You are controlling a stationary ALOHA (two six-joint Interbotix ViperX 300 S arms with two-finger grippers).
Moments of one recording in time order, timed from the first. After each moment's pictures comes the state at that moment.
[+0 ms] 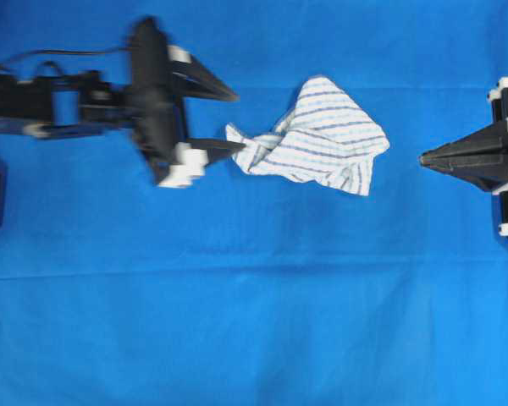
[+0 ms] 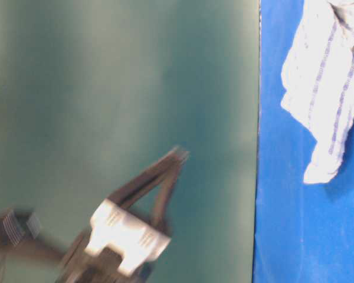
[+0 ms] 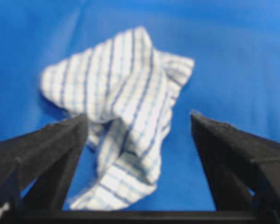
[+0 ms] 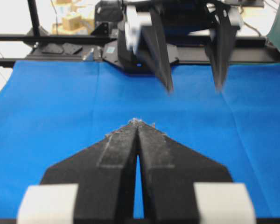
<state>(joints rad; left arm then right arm) 0.15 -0.08 0.63 -0.02 -0.12 -0.01 0.00 -0.96 1.18 -0.01 -0.19 0.01</state>
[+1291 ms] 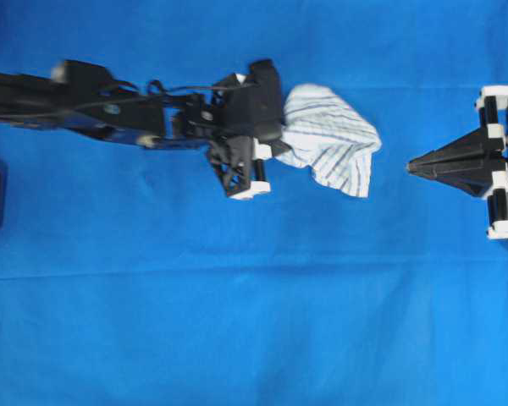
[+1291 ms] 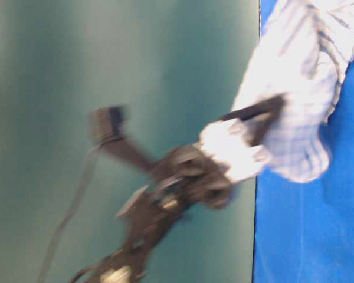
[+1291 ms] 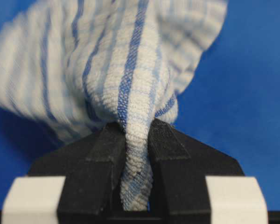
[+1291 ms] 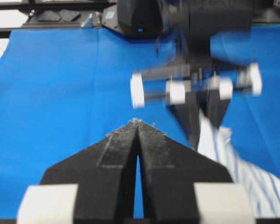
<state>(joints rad) 0.14 0.16 0.46 -0.02 -0.06 0.04 0.00 -0.90 1.18 0.00 -0.15 0.05</state>
